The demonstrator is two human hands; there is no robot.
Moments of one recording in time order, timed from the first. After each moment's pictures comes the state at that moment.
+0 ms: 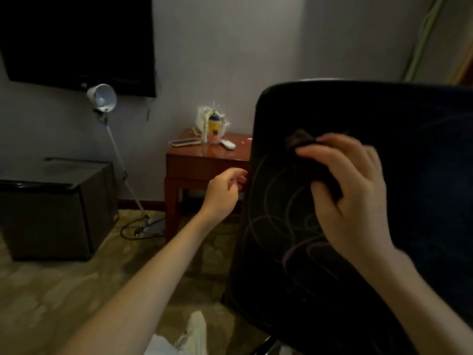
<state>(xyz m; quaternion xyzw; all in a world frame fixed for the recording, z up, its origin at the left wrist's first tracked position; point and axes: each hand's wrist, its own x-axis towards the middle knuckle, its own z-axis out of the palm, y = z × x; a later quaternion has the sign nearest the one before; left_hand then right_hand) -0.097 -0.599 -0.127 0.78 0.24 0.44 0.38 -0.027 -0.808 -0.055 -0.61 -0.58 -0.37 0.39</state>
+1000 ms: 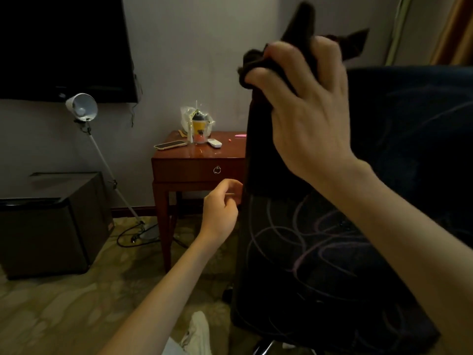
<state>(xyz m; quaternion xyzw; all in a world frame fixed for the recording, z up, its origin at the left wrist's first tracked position) -0.080 -0.659 -0.136 0.75 0.24 0.45 0.42 -0.006 -0.777 0.009 -0.56 -0.53 -0.58 0.27</state>
